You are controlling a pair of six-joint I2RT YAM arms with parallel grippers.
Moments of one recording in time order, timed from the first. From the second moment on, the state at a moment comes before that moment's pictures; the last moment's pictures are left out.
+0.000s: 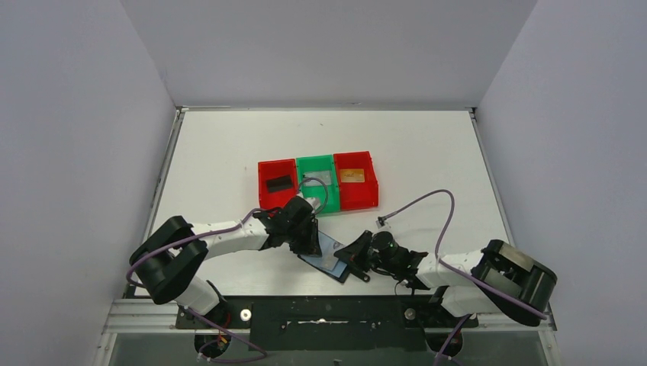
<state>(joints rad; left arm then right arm) -0.85 1.52 0.71 -0.19 0.19 -0.76 0.92 1.29 0.18 0.51 0.00 1.45</state>
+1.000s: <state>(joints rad) -0.64 1.08 0.76 -0.42 -0.07 -0.67 0.90 0.68 0.60 -0.17 0.39 0.86</state>
